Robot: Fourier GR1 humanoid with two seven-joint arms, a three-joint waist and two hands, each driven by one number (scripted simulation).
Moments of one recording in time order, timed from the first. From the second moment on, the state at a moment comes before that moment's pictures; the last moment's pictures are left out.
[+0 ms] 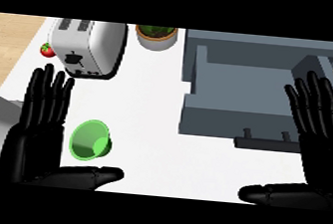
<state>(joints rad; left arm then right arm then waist) 0.05 0.01 -0.21 -2.04 0.01 0.26 0.01 -0.05 -0.06 0.02 -2.06 -0.10 0.08 0.10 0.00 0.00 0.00</state>
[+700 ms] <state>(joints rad) 0.16 0.01 -0.20 -1.93 0.03 0.27 -0.08 -0.09 -0.08 -0.02 -2.05 -0.12 0.08 0.12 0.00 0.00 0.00</state>
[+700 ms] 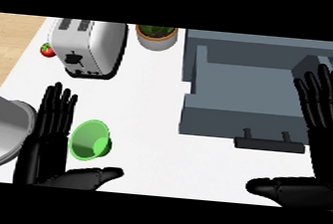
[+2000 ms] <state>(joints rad) 0.16 0.04 0.02 -1.40 0.15 0.10 -0.47 -0.09 -0.08 -0.03 -2.06 -0.13 0.11 0.13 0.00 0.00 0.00</state>
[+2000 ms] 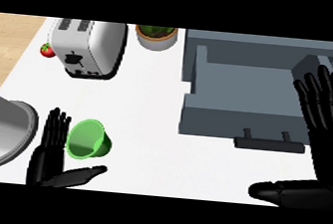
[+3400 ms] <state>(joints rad) -0.09 0.06 0.15 -0.84 0.18 -0.01 -0.79 -0.12 -0.07 -0.03 -2.10 -0.14 0.11 0.20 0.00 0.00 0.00</state>
